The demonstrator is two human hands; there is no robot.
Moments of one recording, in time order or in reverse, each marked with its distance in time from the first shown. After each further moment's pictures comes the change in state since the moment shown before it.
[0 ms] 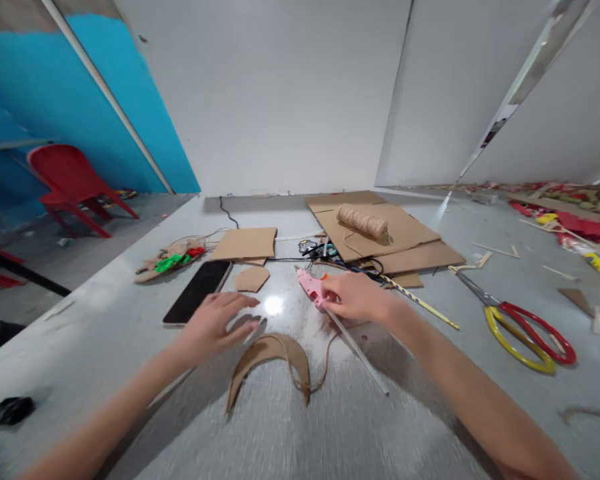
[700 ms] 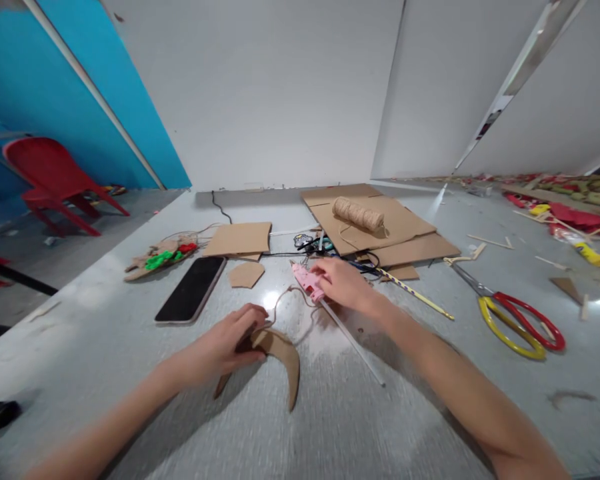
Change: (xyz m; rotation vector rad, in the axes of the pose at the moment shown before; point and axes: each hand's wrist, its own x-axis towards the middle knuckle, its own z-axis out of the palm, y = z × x) left_hand -0.006 0.023 0.010 -0.389 -0.232 0.061; right_hand 0.024 0.010 0.022 0.089 0.173 0.109
